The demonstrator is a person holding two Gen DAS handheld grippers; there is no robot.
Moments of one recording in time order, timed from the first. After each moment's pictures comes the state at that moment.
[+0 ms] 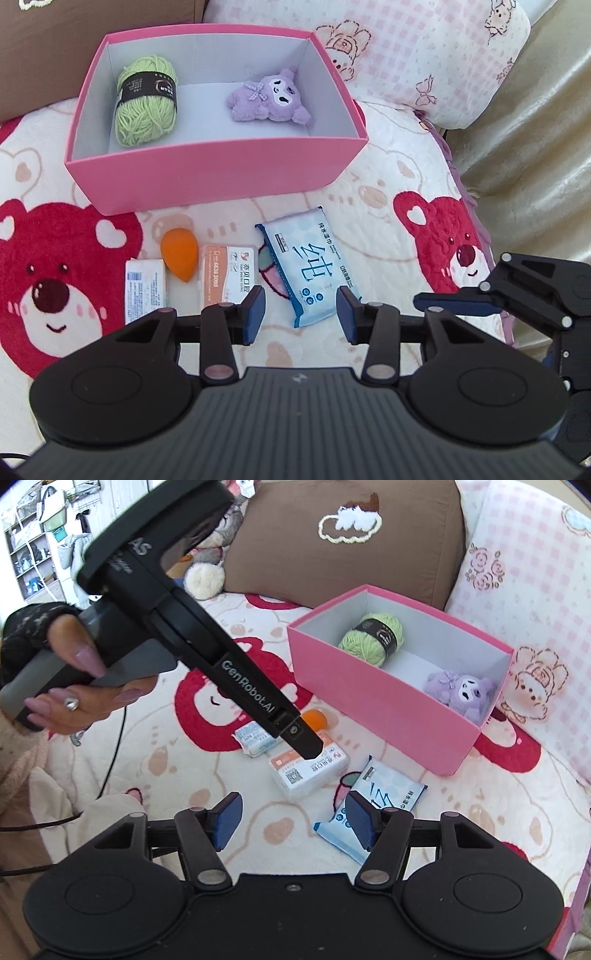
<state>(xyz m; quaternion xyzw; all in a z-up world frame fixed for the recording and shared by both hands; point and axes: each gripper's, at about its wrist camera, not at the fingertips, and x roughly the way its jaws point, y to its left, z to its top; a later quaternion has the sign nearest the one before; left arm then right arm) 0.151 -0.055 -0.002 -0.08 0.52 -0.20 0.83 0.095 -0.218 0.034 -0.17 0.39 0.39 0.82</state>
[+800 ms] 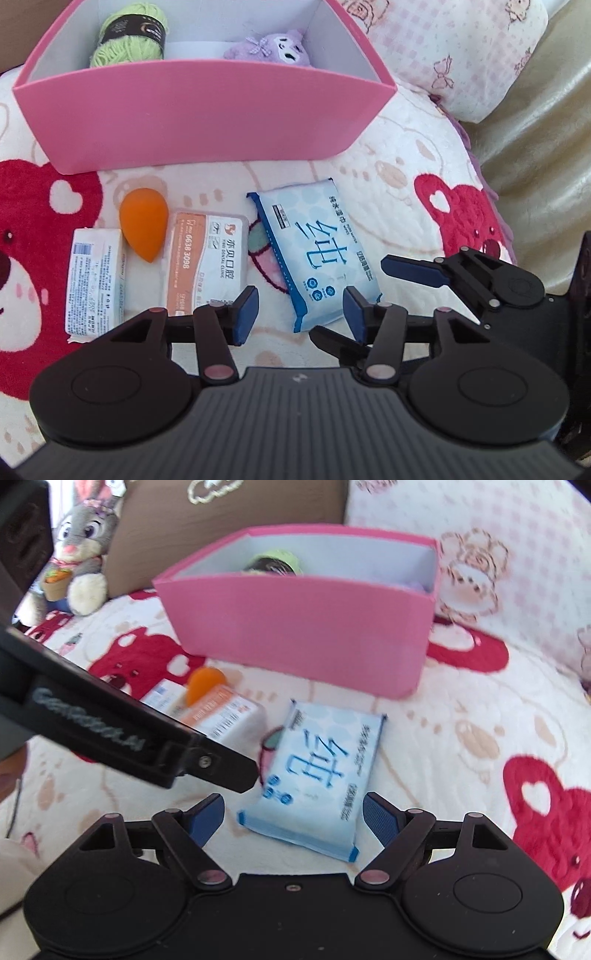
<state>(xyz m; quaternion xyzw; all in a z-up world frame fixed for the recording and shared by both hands) 0.159 -0.079 -0.081 -0.10 0.52 -0.20 0.83 0.139 -0.225 -0.079 -0.09 0.42 0.24 0.87</state>
